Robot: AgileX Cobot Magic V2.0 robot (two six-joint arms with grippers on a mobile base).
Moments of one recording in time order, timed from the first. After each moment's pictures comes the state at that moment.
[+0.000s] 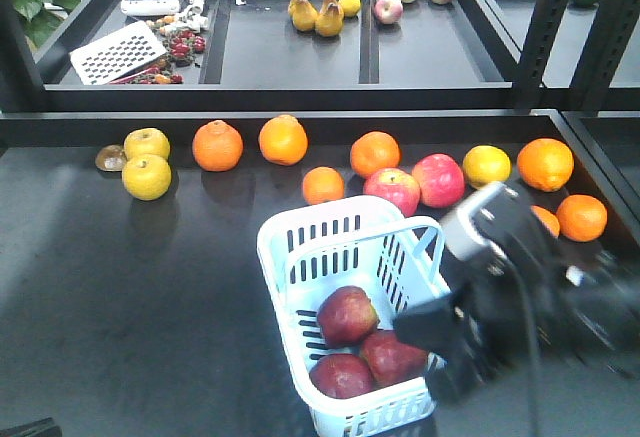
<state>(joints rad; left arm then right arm) -0.62 0.29 -0.31 -0.26 0.52 0.18 0.34 1.15 -0.69 0.91 0.69 -0.96</state>
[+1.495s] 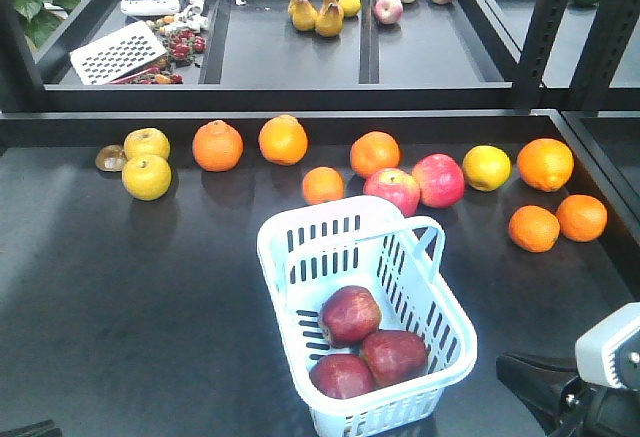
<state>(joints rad) -0.62 0.29 -0.31 -0.26 0.53 0.18 0.34 0.72 -0.26 0.88 0.26 -0.92</state>
